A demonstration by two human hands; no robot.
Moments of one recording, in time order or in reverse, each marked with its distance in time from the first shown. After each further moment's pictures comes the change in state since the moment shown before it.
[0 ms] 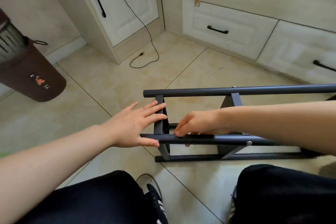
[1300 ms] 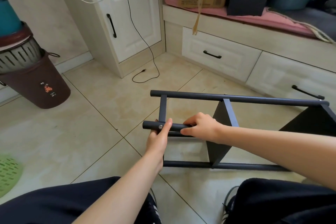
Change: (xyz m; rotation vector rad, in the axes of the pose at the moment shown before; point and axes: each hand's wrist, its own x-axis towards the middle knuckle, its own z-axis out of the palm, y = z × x) left_hand 0.031 0.113 0.023 -1.890 0.591 -0.874; right_hand -0.043 -0.004 0.017 -0.325 0.560 -0.084
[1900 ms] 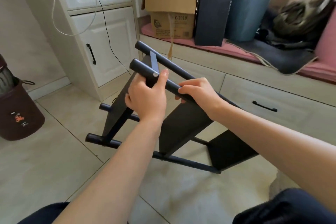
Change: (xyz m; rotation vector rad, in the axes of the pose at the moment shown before) left_hand -0.096 0.174 0.057 0.098 0.198 0.820; right_hand -0.056 -0.048 -0.131 0.528 0.496 -0.235
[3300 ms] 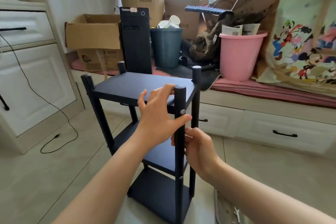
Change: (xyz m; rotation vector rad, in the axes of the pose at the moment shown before) left_hand -0.099 0.084 0.123 0.130 -0.639 0.803; right_hand -0.148 0.061 -0.112 0.761 0.386 0.123
